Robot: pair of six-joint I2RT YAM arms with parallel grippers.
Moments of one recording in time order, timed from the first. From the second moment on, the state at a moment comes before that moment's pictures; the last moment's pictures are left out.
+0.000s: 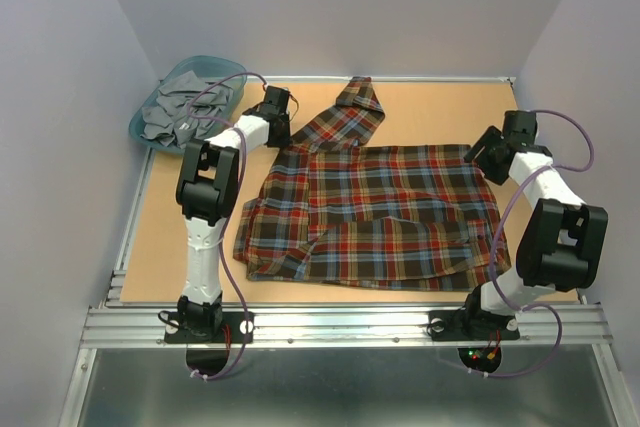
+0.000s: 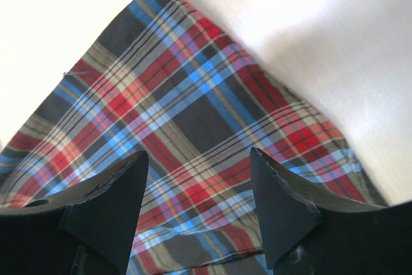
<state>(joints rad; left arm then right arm) -0.32 2.20 1.66 -0.40 -0.13 -0.30 -0.21 1.54 1.07 -0.42 0.03 0.52</state>
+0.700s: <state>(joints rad) -0.32 2.20 1.67 -0.41 -0.18 -0.43 -0.21 1.89 1.35 -0.32 -0.09 0.15</state>
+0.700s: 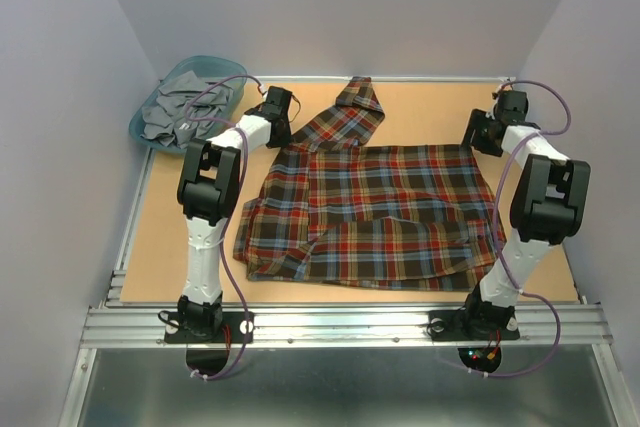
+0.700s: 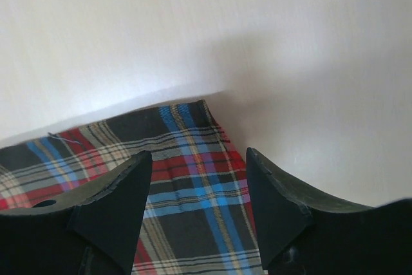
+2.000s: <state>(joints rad) -0.28 2.20 1.68 -0.43 -0.20 -0.45 -0.21 2.09 1.46 -0.26 -0.21 -0.04</state>
